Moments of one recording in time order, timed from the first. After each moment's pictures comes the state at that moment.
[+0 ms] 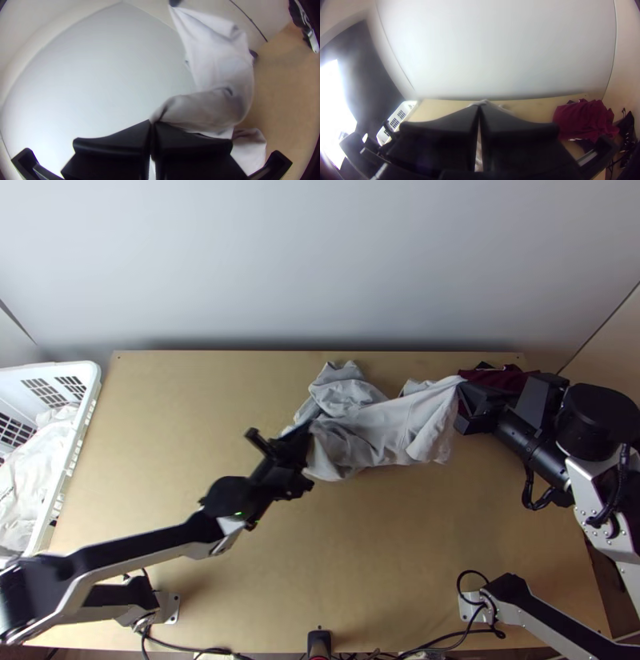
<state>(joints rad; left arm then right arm) -0.95 1.39 0.71 0.95 -0.40 0.95 0.46 0.97 1.34 -0.63 0.00 0.35</state>
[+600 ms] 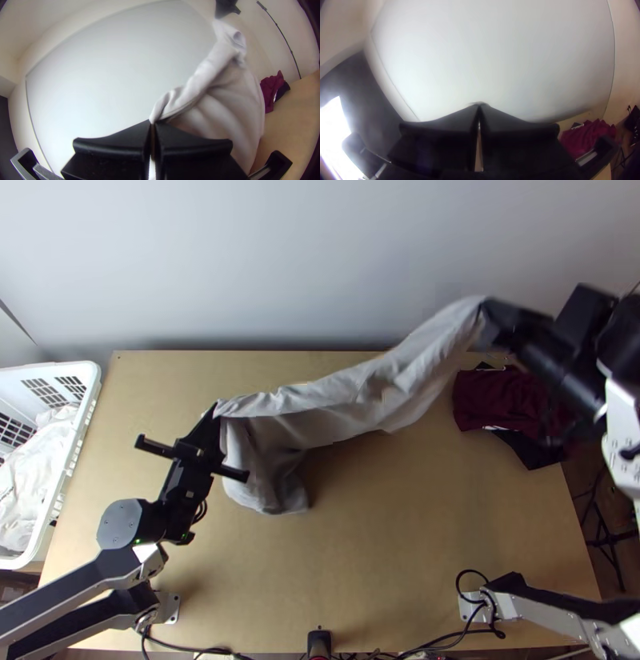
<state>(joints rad) -0.82 0.87 0.57 0.75 -0.51 0.75 0.38 1.29 1.89 -0.71 0.00 0.45</state>
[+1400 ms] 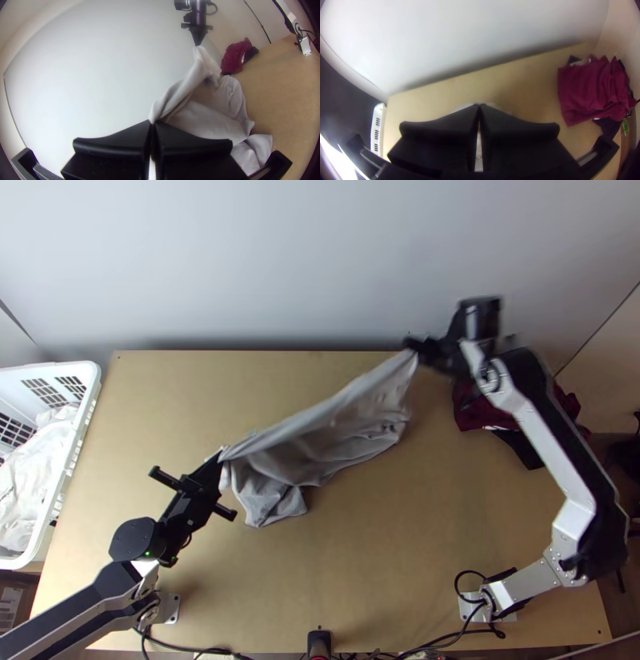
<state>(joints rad) -0.70 0.68 0.21 0.66 -0.28 0.70 0.34 1.65 1.68 -0.70 0.01 0.54</state>
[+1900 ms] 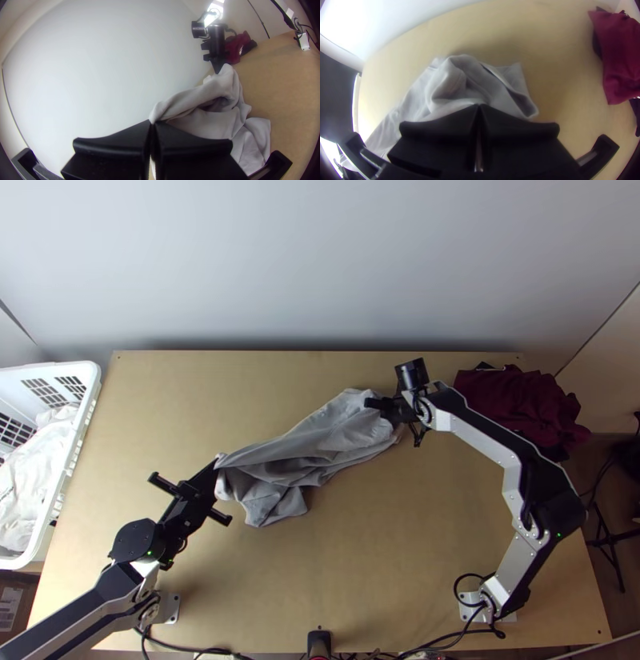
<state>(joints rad) -0.62 0.66 0.12 0.66 -0.22 0.64 0.40 1.88 1.36 -0.42 -0.02 0.54</state>
